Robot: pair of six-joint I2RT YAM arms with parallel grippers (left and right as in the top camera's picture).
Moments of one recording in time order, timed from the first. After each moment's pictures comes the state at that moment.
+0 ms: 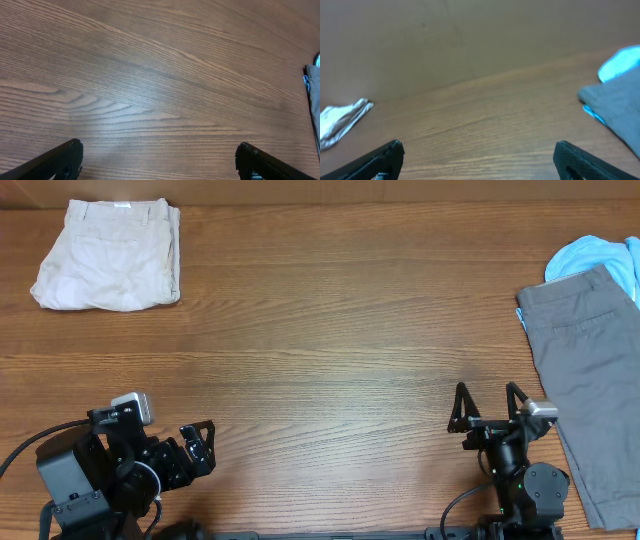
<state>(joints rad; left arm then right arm) 0.37 0.62 1.00 -1.29 0.43 -0.11 -0.01 0.01 0.08 -0.14 -0.12 0.25</state>
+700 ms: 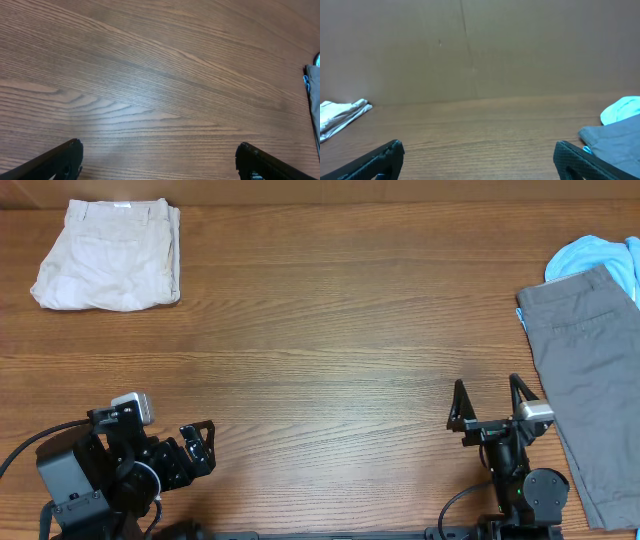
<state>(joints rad) 0.37 0.62 1.00 -1.29 0.43 -0.11 -0.01 0.01 0.02 0.05 -0.14 0.15</state>
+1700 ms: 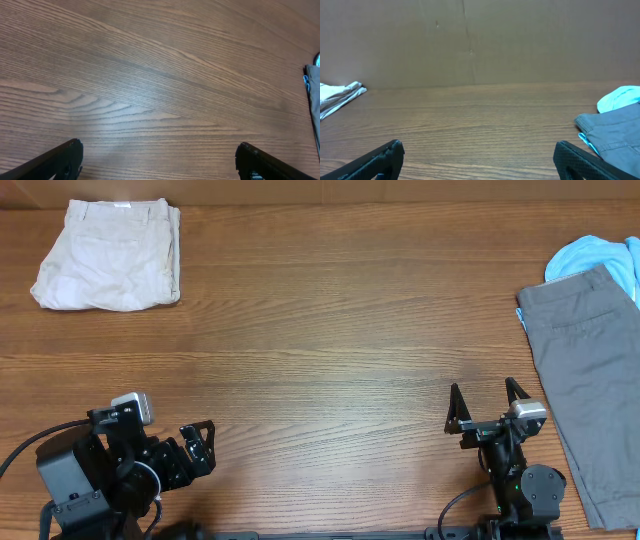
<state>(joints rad) 0.37 0.62 1.00 -1.29 0.43 -0.11 -0.01 0.01 0.02 -0.02 -0.14 0.10</state>
